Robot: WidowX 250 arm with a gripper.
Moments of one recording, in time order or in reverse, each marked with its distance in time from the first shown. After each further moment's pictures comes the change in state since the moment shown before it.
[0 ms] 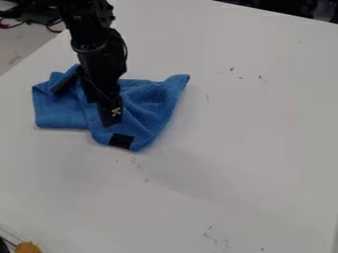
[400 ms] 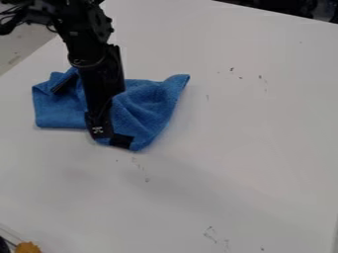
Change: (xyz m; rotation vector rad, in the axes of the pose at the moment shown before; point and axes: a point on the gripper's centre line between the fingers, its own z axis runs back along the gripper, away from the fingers) arm -0.011 -0.011 -0.003 0.024 -0.002 -0.384
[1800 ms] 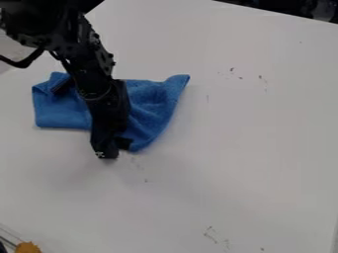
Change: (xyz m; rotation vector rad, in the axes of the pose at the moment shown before) arm 0.002 -0.004 -0.050 -0.037 -0.059 -0.163
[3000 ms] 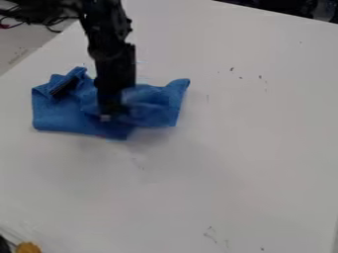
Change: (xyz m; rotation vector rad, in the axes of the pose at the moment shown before) arm 0.008 0.034 0.041 0.011 0.132 0.059
